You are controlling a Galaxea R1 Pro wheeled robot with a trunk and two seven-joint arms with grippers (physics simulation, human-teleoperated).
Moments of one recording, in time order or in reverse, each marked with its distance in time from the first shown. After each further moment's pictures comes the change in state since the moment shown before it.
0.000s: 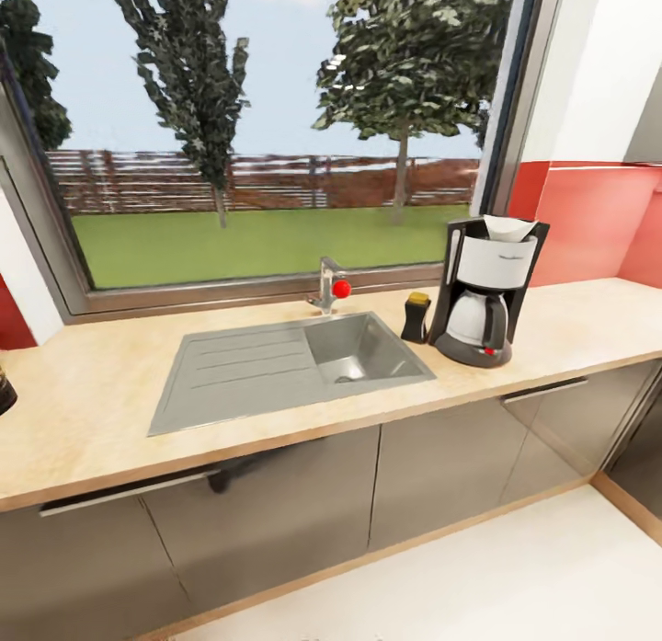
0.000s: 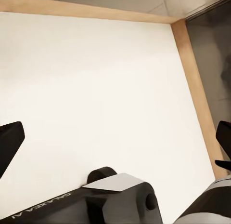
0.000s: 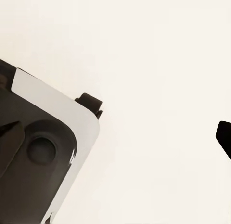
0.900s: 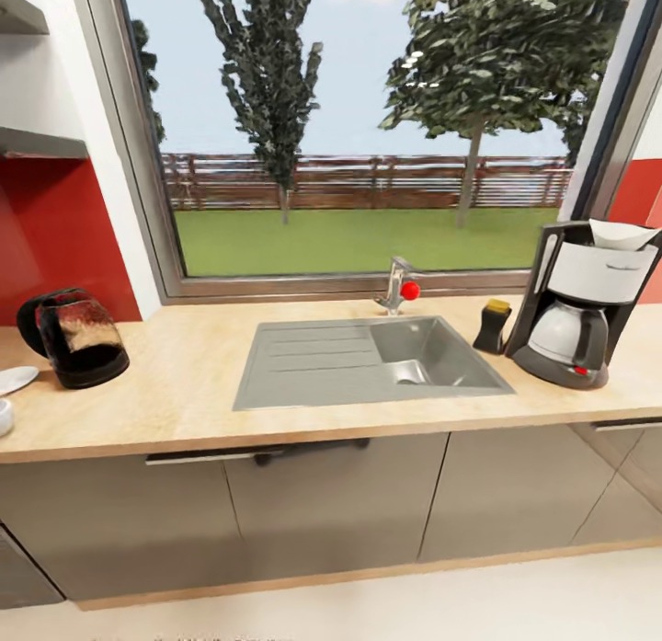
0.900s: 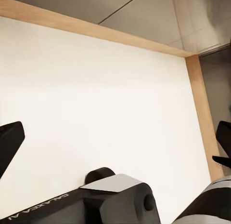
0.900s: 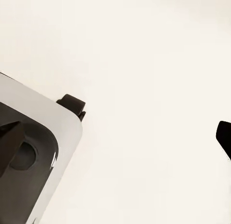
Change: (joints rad) left arm 0.000 -0.006 0.002 0.000 0.000 0.001 0.000; right arm 0.000 0.004 0.003 0.002 0.002 0.000 -0.081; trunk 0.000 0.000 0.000
